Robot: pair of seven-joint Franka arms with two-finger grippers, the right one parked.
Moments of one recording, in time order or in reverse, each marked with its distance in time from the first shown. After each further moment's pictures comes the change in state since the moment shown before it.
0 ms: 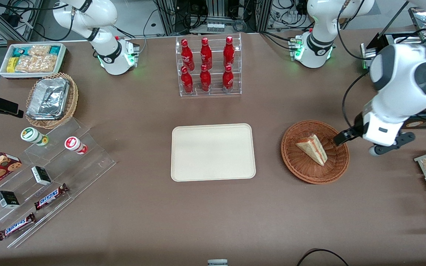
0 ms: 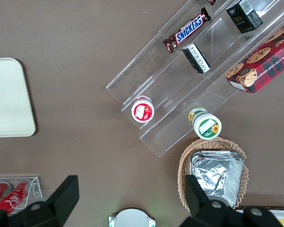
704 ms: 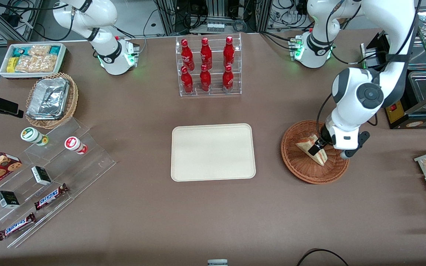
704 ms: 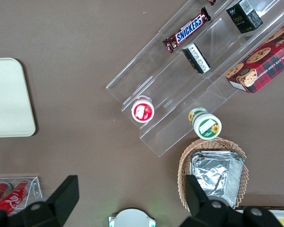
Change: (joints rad) arm -0.011 0.089 -0.061 -0.231 -0.002 0.343 -0.333
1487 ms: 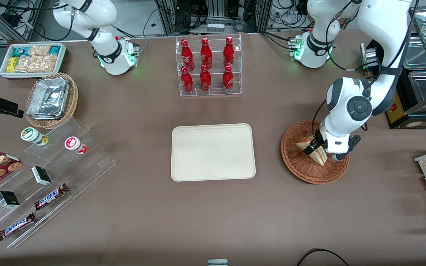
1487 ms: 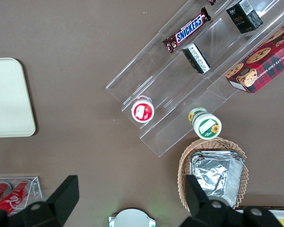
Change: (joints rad) arm 0.000 0.080 0.001 -0.013 0.022 0.003 -0.003
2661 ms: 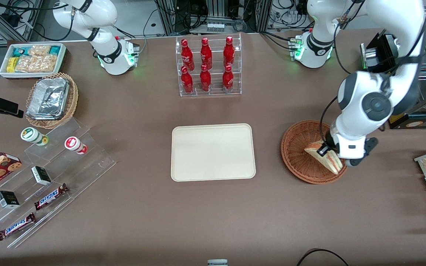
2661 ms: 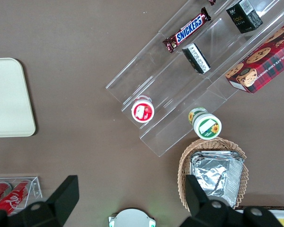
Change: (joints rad) arm -0.028 -0.040 -0.006 0.350 0.050 -0.346 -0.020
